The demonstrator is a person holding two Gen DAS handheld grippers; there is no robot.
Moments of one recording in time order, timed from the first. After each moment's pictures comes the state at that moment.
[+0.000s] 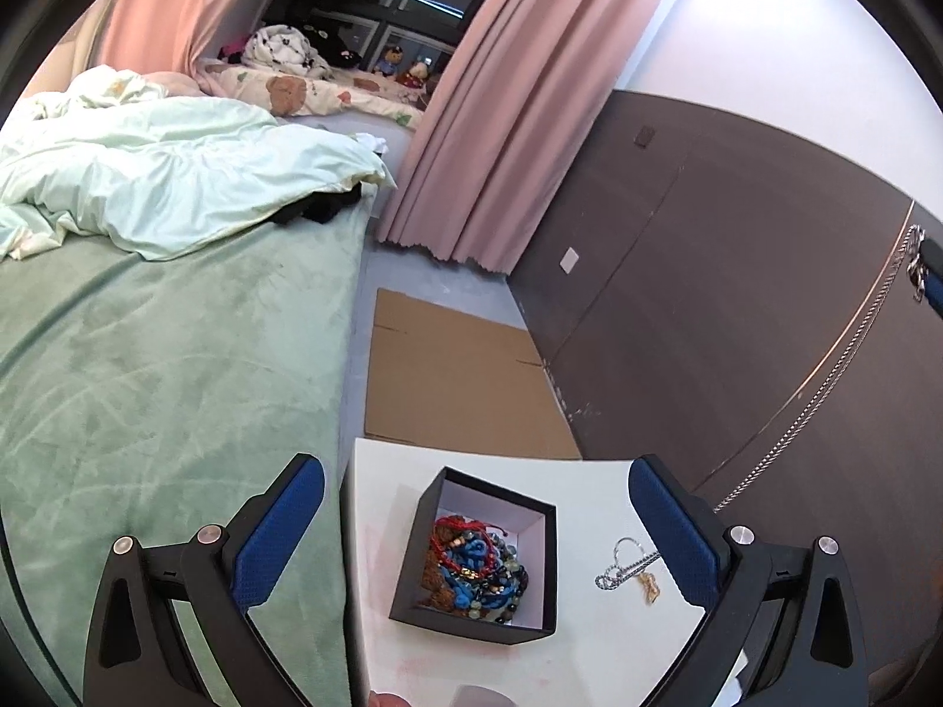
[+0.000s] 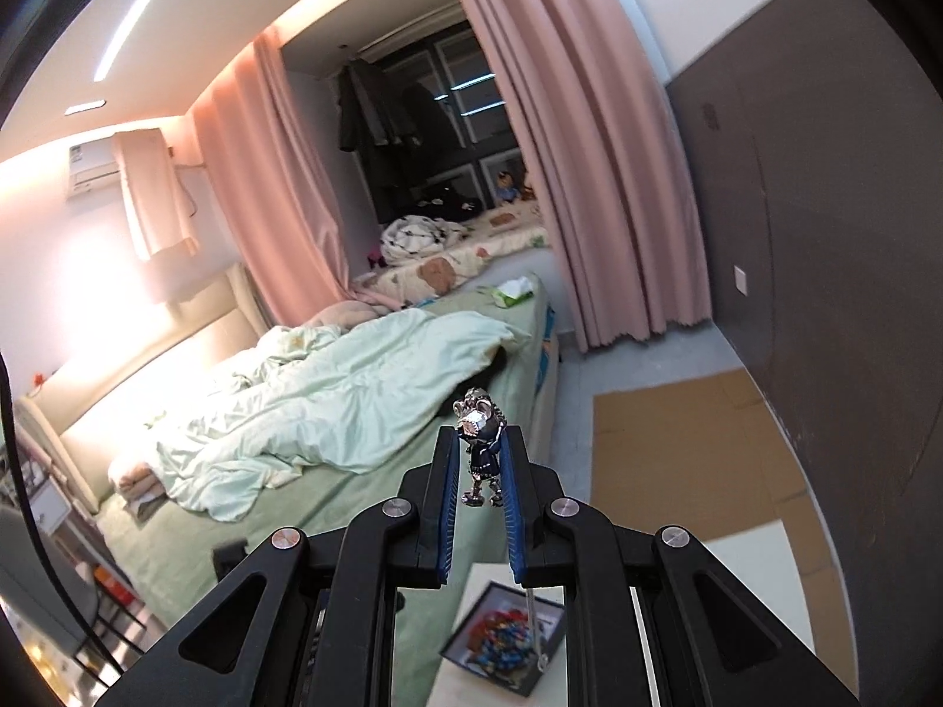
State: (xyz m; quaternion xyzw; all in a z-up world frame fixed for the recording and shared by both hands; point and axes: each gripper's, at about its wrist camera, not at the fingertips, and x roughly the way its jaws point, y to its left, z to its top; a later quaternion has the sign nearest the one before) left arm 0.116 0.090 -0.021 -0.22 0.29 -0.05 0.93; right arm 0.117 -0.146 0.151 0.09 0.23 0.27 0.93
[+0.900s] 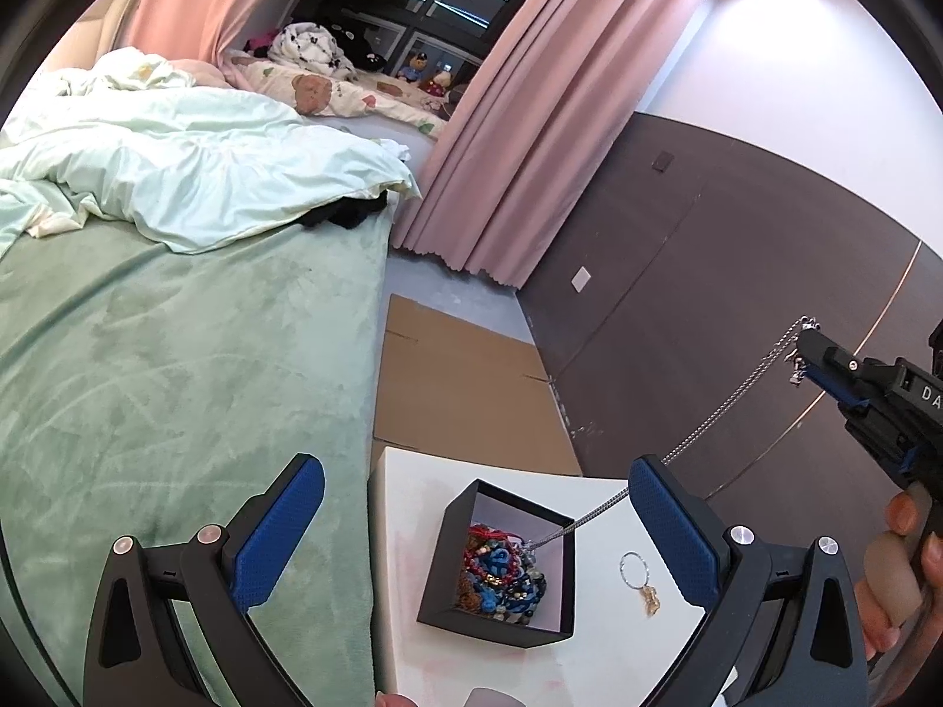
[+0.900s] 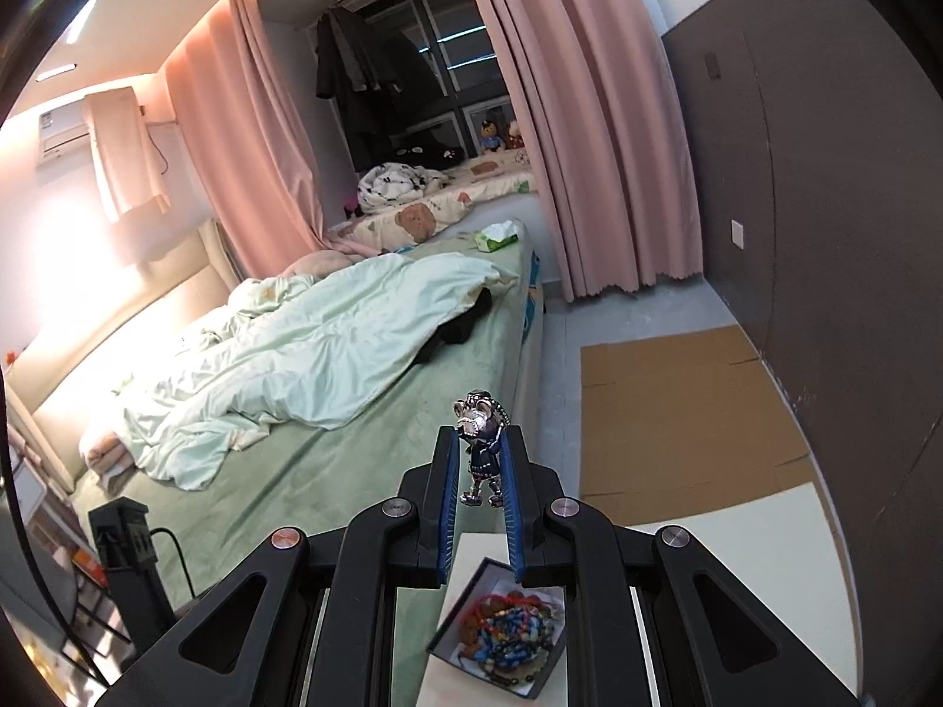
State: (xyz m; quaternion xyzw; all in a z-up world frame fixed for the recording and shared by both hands) left arm 0.109 0.121 -0.023 -0.25 0.29 -0.03 0.93; right arm 0.161 -0.100 0.083 0.08 0.29 0.24 0.92
